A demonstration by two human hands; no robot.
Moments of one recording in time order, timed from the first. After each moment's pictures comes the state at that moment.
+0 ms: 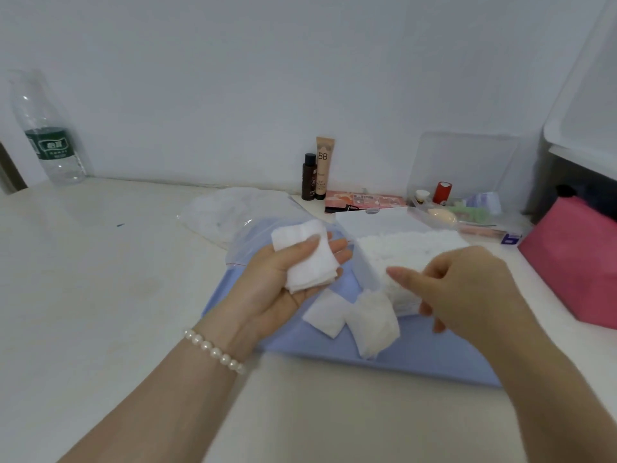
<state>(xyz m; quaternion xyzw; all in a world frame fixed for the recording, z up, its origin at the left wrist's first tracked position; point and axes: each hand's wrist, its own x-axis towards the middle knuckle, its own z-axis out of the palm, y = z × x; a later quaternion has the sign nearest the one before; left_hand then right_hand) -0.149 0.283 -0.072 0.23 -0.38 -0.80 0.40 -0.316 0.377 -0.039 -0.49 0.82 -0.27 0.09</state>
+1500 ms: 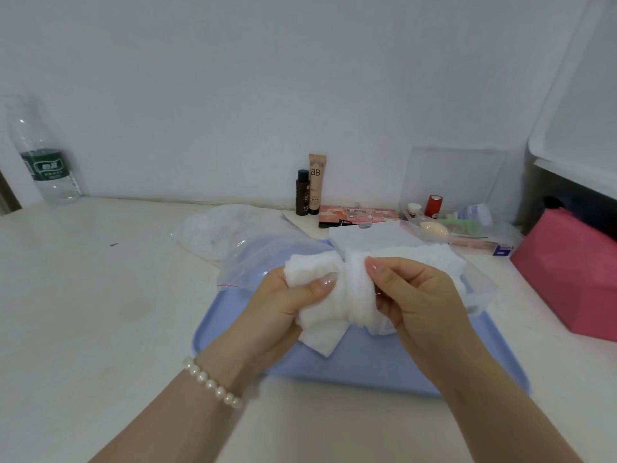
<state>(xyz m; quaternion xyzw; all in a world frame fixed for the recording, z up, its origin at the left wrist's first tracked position) -0.156 0.286 -0.089 0.20 -0.50 -0.74 0.40 -0.293 0.362 -0.061 -0.43 0.46 -0.67 0.39</state>
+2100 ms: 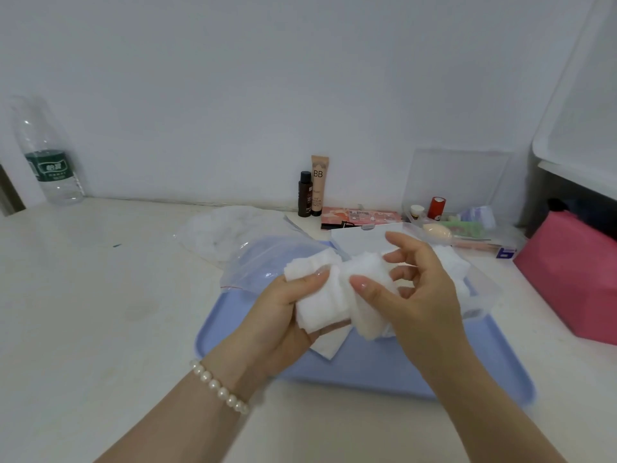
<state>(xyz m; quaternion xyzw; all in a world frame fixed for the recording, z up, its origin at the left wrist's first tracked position) -0.156 0.295 -0.077 0.18 -0.41 -0.82 0.35 -0.296 0.357 -0.070 -0.49 0.57 -0.64 0.19</state>
